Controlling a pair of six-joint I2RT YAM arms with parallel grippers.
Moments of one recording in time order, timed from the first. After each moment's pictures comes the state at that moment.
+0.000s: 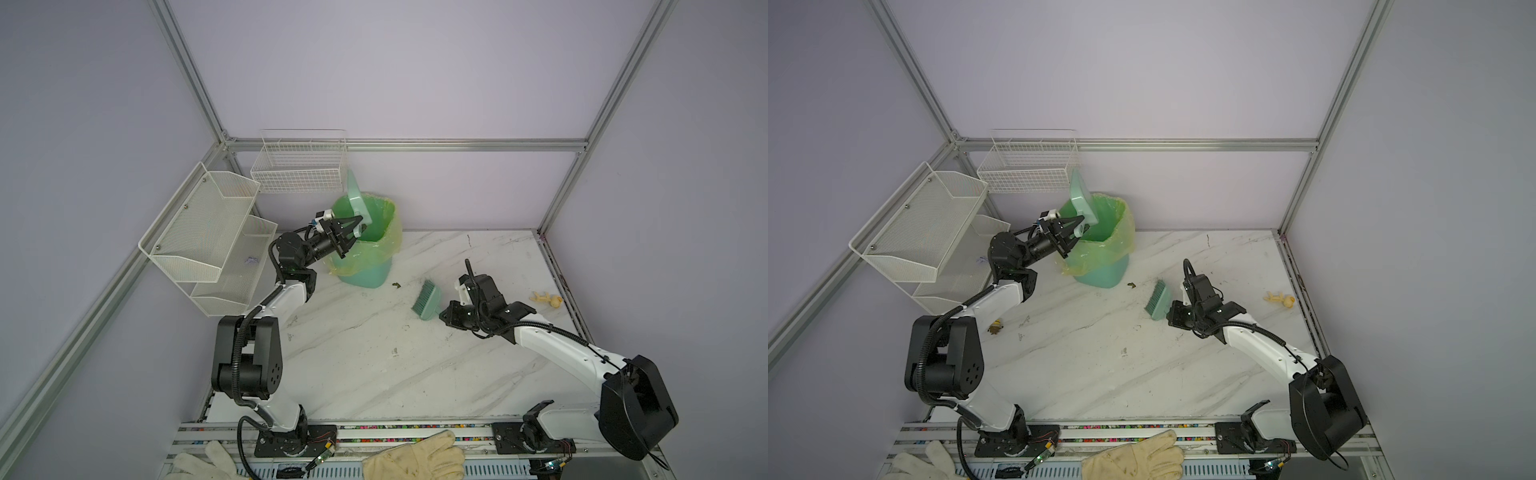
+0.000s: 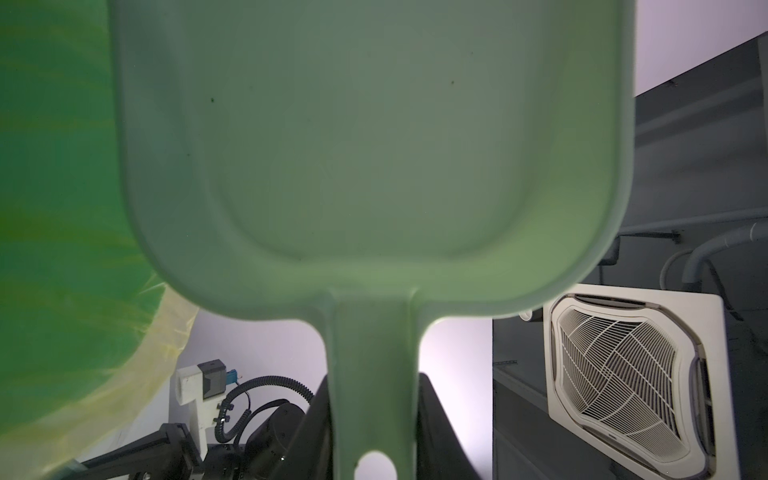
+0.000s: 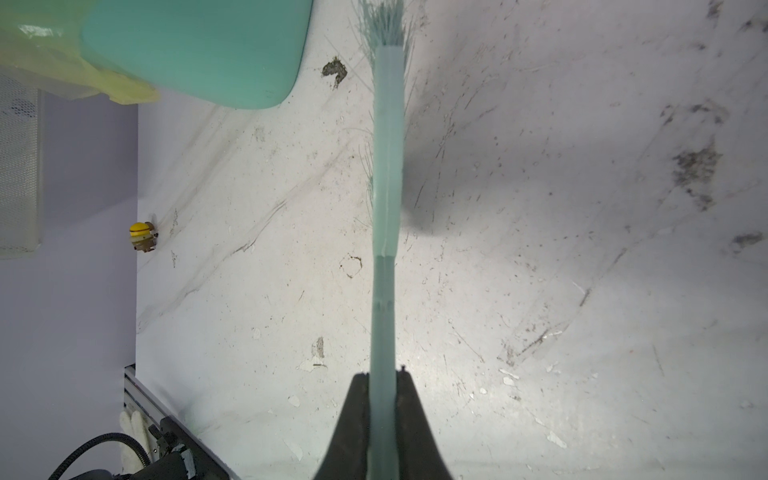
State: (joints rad) left arm -0.05 1.66 1.11 0.97 0.94 -2.01; right arm 0.53 1.33 0.86 -0.38 -0.25 0.69
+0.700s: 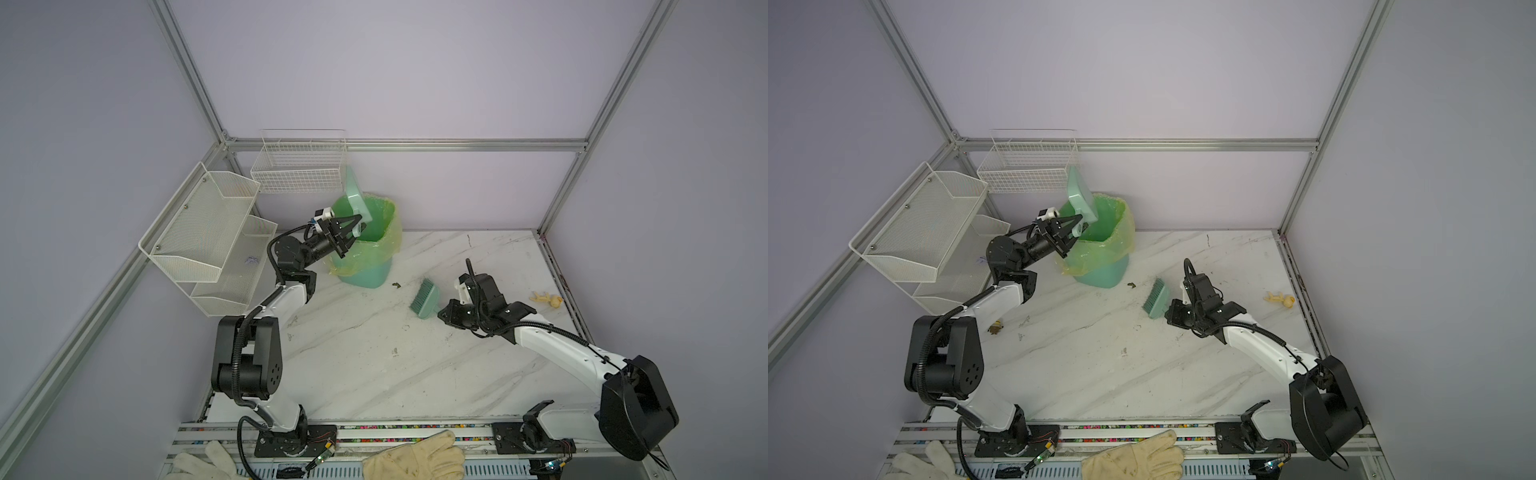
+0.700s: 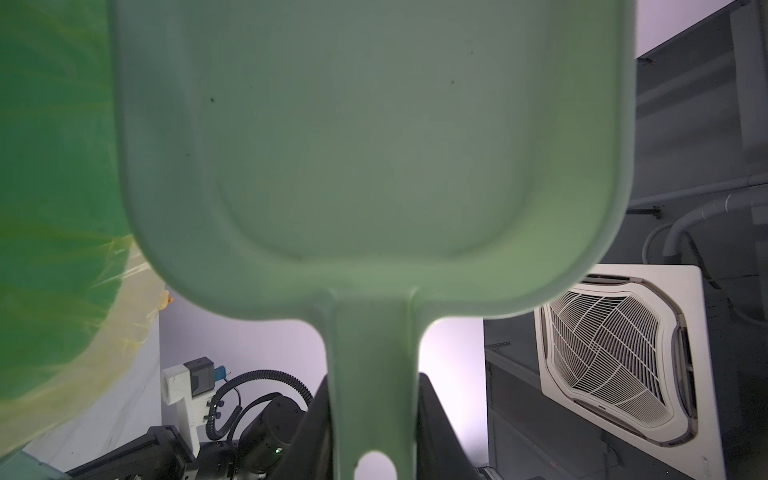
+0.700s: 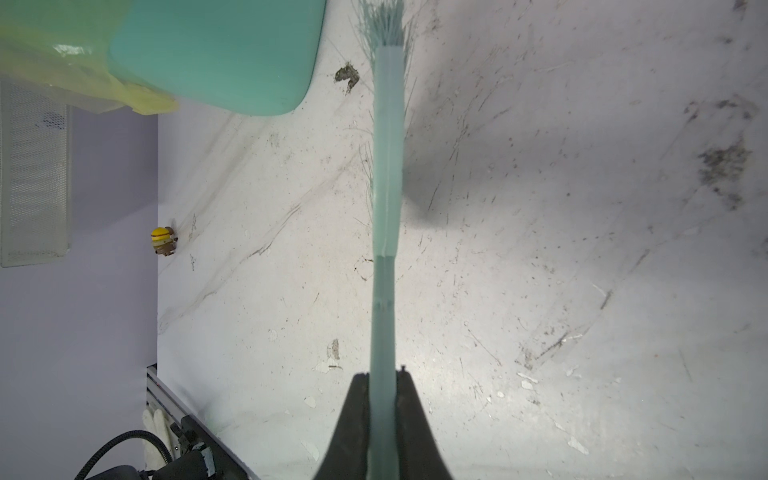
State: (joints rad) left arm -0.05 1.66 1.10 1.06 0.94 -2.04; right arm 0.53 1.33 0.86 -0.36 -0.27 0.73
